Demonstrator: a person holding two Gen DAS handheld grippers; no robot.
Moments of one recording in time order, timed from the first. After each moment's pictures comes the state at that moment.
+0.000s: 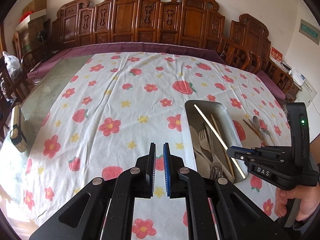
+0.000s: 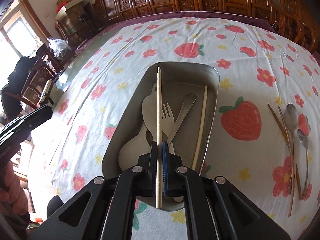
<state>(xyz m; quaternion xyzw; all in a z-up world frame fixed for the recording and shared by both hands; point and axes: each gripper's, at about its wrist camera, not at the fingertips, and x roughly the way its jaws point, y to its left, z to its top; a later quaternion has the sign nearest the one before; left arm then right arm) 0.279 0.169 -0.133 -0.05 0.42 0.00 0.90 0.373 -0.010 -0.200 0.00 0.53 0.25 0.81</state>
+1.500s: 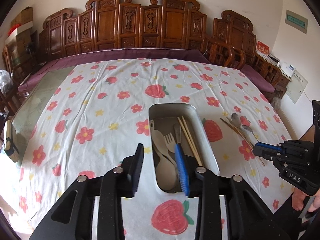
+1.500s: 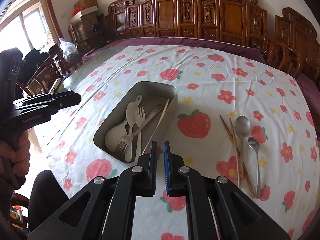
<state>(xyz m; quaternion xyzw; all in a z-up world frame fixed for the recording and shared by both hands) 0.280 0.101 -0.118 -0.03 0.41 -0.04 0.91 0.319 -0.113 -0.139 -0.04 0.44 0.27 0.86</state>
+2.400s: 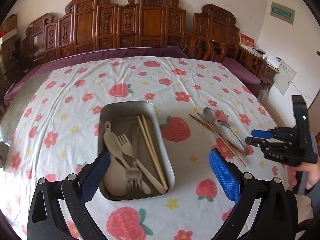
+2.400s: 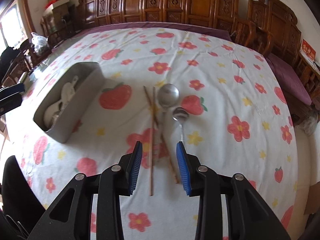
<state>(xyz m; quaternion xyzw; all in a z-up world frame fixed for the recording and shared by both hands) 0.289 0.017 -0.135 -0.01 0.41 -0.09 0.91 0.363 -0.239 -0.195 -0.08 0.49 0.17 0.85</state>
